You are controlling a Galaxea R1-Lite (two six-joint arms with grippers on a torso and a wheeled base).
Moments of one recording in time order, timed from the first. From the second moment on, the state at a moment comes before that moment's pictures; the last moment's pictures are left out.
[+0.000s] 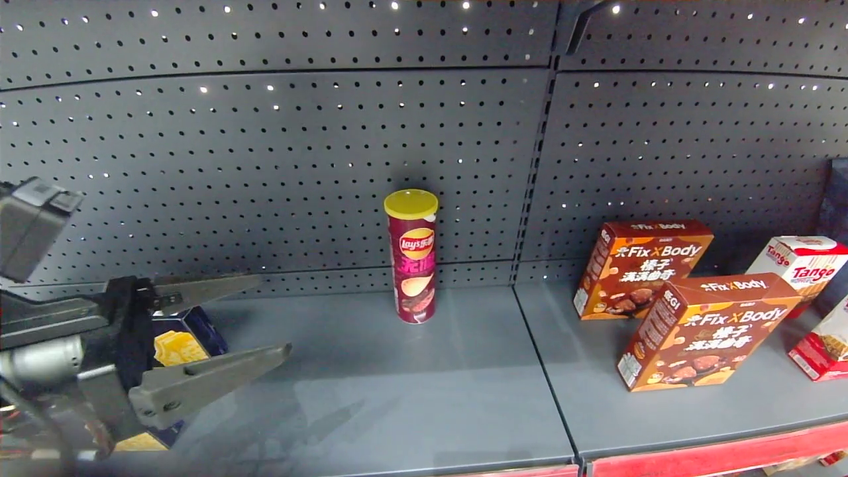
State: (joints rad) left arm -0.18 1.20 -0.57 -0.47 -0.76 0.01; right arm 0.09 0.11 -0.17 0.05 0.17 -0.04
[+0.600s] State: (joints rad) left arm -0.15 1.69 -0.75 -0.83 -0.89 0.00; right arm 0.10 0.11 -0.18 0.05 0.17 -0.04
